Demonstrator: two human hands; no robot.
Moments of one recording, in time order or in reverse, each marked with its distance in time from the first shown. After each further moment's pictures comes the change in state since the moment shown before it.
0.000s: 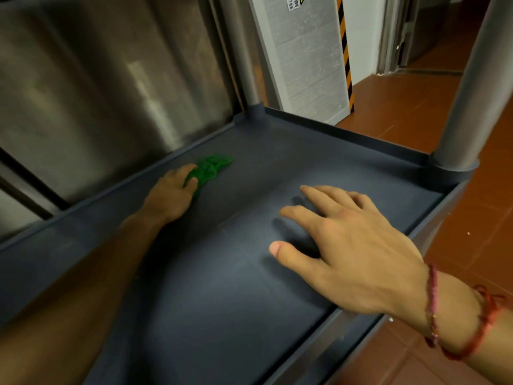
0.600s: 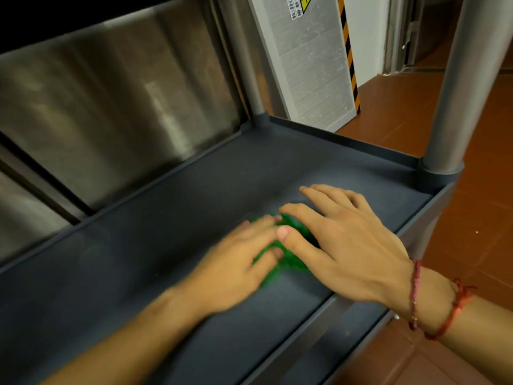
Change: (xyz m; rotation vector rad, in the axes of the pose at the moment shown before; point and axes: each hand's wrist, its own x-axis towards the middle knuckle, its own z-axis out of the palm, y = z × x) left_hand -0.148 0.091 0.003 -0.101 -0.217 0.617; right_hand -0.003 0.004 0.005 0.097 0.138 -0.051
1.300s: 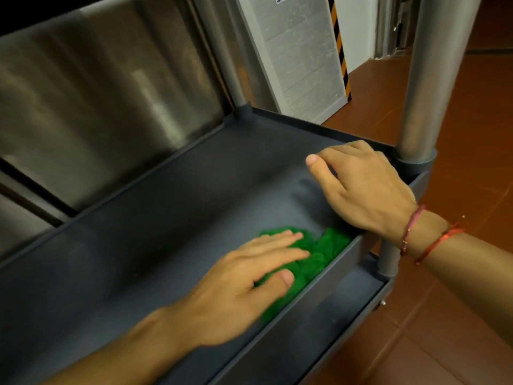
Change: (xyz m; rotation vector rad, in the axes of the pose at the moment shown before) left_hand -0.003 0.047 0.007 -0.171 -0.054 0.109; right_hand 0.032 0.074 -0.013 0.083 0.283 0.183
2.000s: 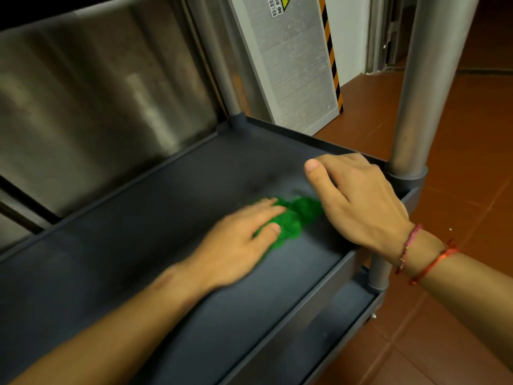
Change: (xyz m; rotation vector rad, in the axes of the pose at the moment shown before) left_hand 0.060 -0.034 -0.005 0.111 0.101 -0.152; right_hand -0.002 0.001 0.001 0.165 0.104 -0.034
